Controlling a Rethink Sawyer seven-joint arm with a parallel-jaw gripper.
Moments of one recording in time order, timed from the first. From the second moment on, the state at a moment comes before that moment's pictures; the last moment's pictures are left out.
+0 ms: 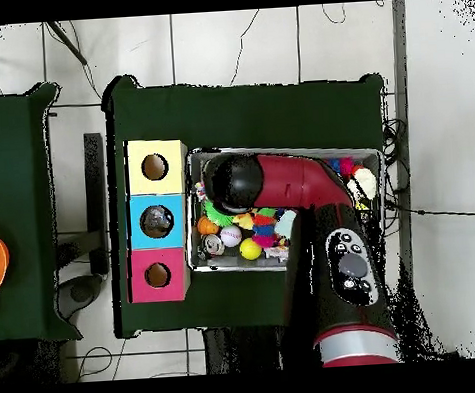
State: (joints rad) arm -0.26 -0.63 0.05 1.51 -0.12 0.72 1.80
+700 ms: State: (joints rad) arm -0.37 -0.66 0.10 1.60 -0.19 0.71 1.80
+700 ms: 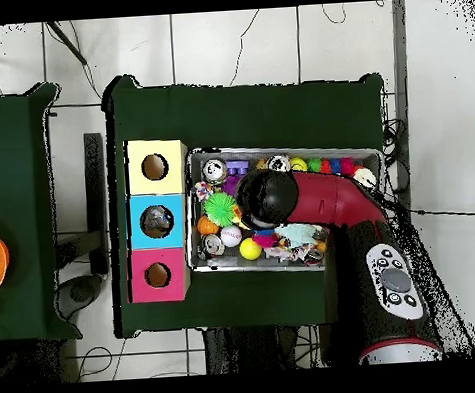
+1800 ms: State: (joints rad) arm -0.59 -0.73 0.22 1.75 -0.34 0.62 1.80
